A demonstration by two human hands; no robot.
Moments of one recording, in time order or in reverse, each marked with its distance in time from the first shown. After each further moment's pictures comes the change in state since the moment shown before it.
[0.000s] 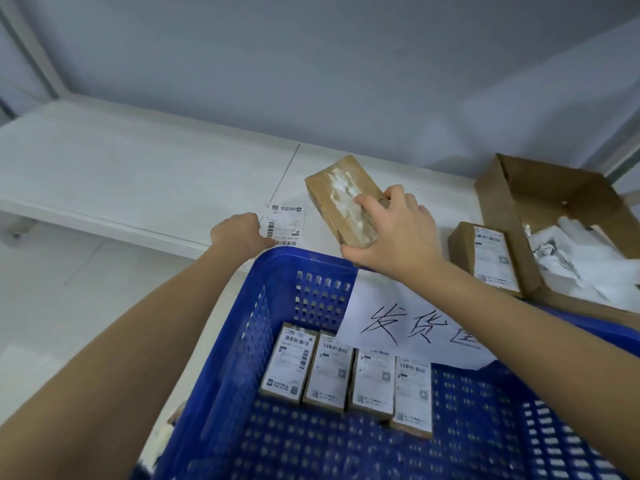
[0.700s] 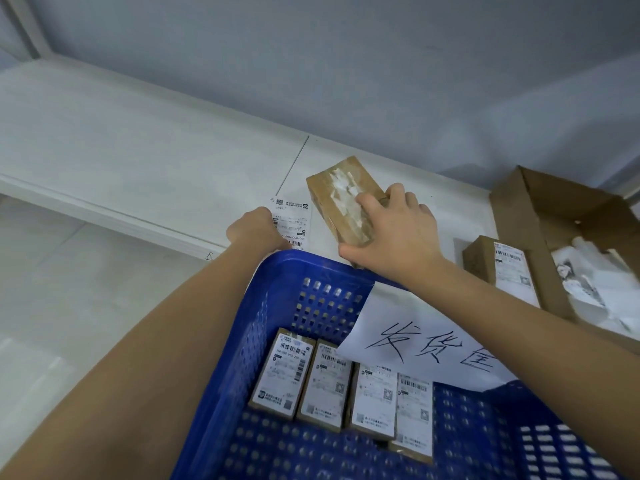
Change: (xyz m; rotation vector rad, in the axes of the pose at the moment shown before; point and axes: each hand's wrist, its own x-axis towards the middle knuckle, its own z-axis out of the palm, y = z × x) left_hand 0.043 0.010 0.027 -0.255 -0.091 -0.118; right_hand 0.034 -0.023 0.020 -0.165 -0.130 -0.004
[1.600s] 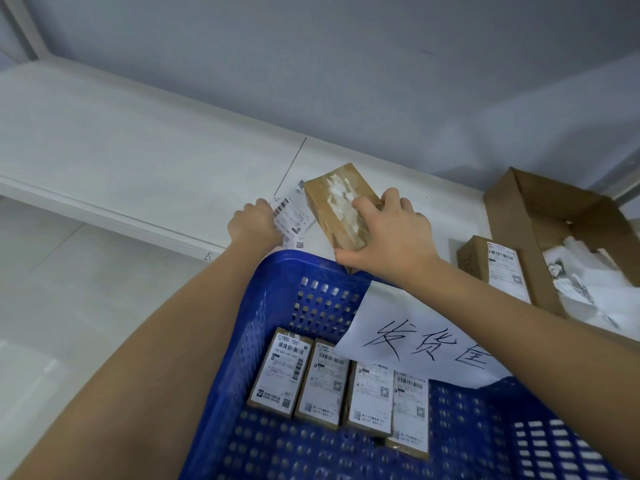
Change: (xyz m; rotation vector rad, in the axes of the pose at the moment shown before) left_hand -0.002 0.002 -0.001 0.077 0.141 0.070; right_hand -0.004 -0.001 -0.004 0.021 -0.040 -0.018
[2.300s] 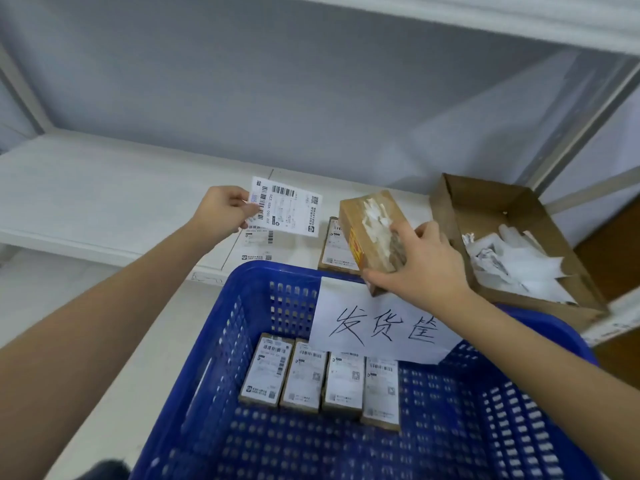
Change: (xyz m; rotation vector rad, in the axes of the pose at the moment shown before) left_hand -0.094 0.033 -0.106 -0.735 0.045 0.228; right_hand -0.113 0.083 -0.055 0.218 0.034 0.249
